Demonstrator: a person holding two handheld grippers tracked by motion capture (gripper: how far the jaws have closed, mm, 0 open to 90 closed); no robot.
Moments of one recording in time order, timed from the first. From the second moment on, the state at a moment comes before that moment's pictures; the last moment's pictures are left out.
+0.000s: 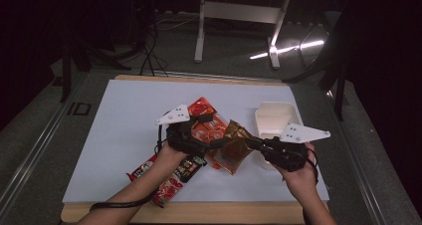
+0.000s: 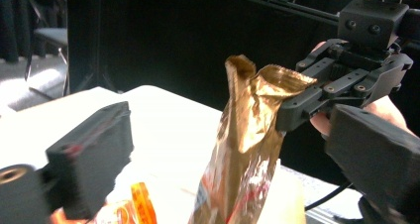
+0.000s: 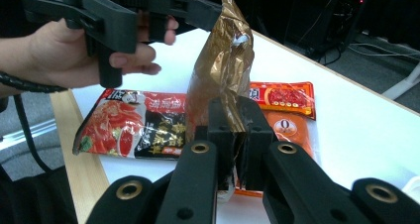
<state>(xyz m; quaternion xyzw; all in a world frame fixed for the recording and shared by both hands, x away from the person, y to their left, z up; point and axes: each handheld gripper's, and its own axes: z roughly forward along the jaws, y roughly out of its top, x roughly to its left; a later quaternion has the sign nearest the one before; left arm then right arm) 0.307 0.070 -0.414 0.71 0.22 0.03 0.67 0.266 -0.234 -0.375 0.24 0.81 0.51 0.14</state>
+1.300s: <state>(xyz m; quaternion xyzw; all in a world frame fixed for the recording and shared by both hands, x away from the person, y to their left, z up) 0.265 0.170 -0.449 0.73 0.29 0.14 0.60 0.339 -0.304 -0.312 0.22 0.81 0.50 0.22</state>
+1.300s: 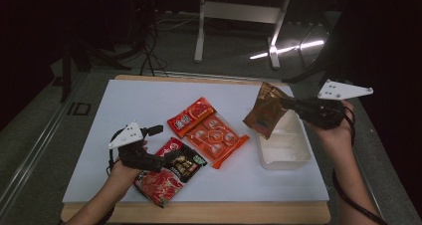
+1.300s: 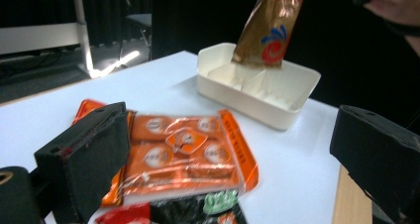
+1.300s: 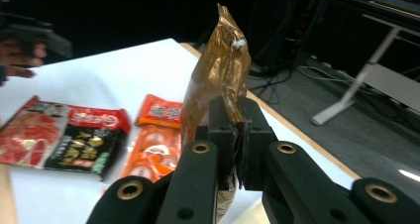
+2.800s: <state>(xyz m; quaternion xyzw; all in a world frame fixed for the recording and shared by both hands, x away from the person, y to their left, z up) 0.252 0.218 -0.492 0.71 0.36 0.15 0.59 0.452 -0.356 -0.337 0.25 0.82 0.46 0.23</state>
